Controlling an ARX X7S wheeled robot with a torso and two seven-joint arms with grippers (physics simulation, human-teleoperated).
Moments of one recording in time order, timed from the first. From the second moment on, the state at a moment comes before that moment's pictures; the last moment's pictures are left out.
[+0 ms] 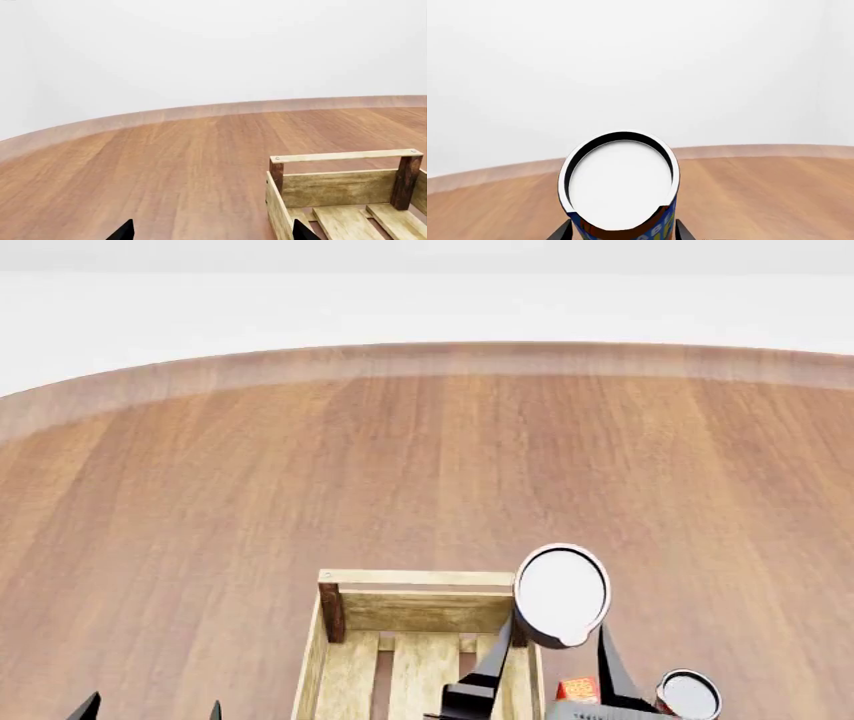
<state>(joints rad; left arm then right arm) -0.04 -0.28 0.37 -0.02 -0.23 0.08 -0.33 0.13 0.22 -0.35 -0.21 0.23 0.10 0.51</state>
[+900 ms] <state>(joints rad) -0.04 -0.29 0.38 -0.02 -0.23 0.09 -0.34 0.32 0.12 -0.43 0.21 0.31 0.00 0.36</state>
